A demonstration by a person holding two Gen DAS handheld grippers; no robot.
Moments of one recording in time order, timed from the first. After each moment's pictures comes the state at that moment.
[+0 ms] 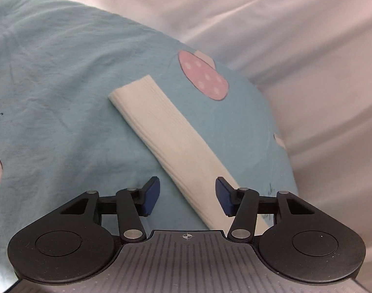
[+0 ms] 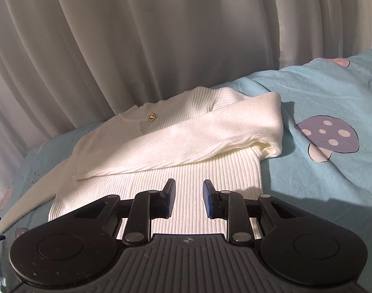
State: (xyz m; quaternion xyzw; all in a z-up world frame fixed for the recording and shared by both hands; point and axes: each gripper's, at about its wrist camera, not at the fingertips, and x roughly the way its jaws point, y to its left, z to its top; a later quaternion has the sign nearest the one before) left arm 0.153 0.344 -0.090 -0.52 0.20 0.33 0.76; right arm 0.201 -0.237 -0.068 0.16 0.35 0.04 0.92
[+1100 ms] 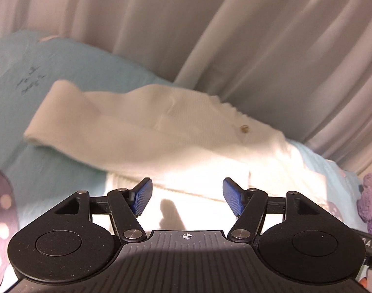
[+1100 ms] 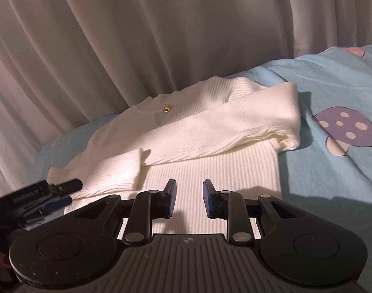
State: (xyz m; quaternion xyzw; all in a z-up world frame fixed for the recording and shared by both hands) left arm 0.236 0.065 -0.053 -0.19 0.37 -0.02 0.91; right arm 0.214 -0.235 -0.069 0.20 0.37 0.10 0.90
